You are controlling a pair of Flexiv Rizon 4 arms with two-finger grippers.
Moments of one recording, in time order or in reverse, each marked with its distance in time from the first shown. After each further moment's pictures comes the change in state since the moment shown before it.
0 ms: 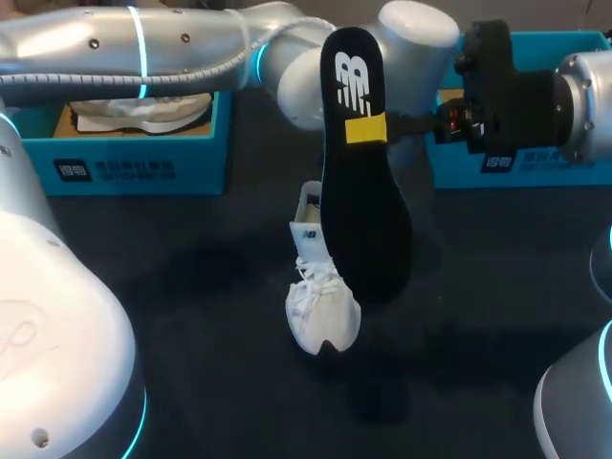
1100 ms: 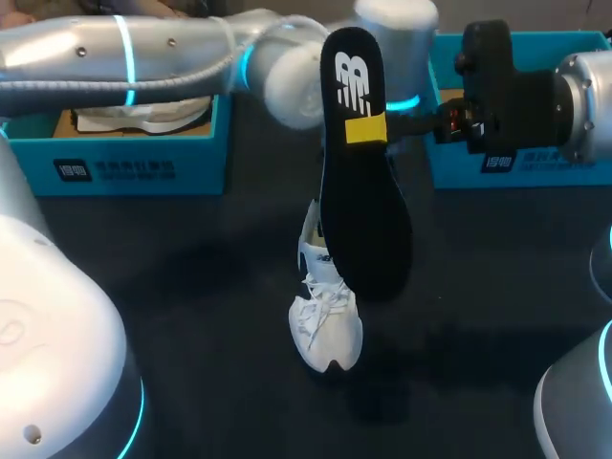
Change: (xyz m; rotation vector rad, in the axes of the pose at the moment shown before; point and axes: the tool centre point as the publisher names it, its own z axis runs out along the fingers) left arm -0.018 0.011 -0.026 0.028 -0.181 -0.056; right arm 0.000 0.000 0.000 0.000 0.000 0.000
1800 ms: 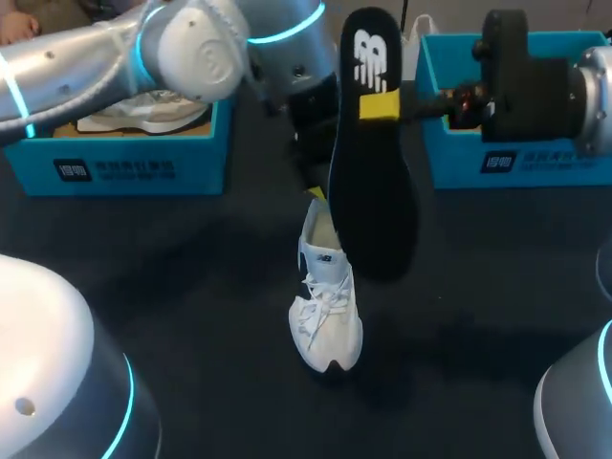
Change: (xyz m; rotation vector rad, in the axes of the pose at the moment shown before) left arm 0.007 0.013 -0.103 -0.071 -0.457 0.011; right arm -0.016 0.027 -0.020 -0.111 -0.070 0.112
